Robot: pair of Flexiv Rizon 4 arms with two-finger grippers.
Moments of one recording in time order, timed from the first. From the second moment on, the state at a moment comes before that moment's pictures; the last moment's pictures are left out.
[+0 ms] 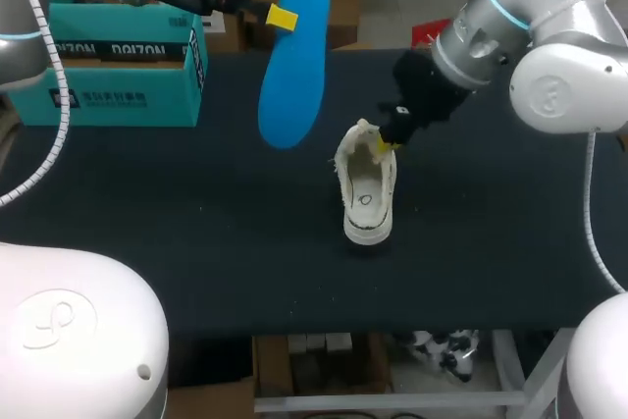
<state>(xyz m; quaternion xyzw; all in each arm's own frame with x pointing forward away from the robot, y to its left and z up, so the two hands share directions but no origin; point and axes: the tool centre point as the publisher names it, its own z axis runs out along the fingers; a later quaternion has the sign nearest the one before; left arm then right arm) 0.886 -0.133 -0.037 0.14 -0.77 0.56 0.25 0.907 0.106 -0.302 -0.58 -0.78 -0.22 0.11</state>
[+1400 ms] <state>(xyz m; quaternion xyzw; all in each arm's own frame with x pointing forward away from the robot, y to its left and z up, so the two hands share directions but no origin) 0.890 -0.130 -0.038 0.14 -0.77 0.56 0.25 0.902 0.106 -0.321 -0.59 -0.75 -0.29 0.08</state>
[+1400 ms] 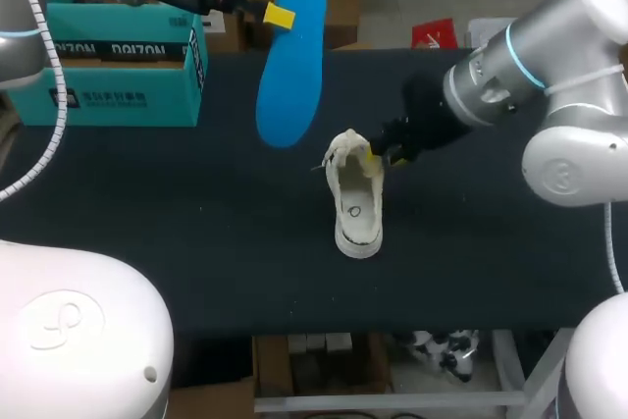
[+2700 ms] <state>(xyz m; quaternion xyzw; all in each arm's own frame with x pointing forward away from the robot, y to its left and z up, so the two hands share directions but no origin) 0.873 -0.144 -0.066 0.07 -0.77 0.61 0.15 0.868 0.085 -0.271 -0.70 -0.64 -0.28 0.18</state>
